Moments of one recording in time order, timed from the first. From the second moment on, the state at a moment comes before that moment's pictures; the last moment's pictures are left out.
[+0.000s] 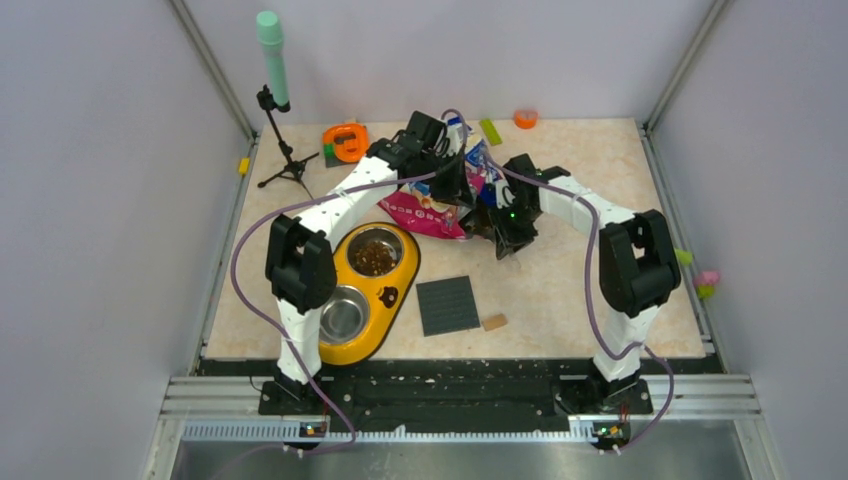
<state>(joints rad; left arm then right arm) -0.57 2.01 1.88 -0.70 0.53 -0.48 0.41 1.86 1.39 -0.84 -0.23 0.04</state>
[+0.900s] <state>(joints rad) -0.59 1.94 1.84 -0.73 0.48 -0.31 0.44 1.81 1.46 -1.12 -0.22 0.07</state>
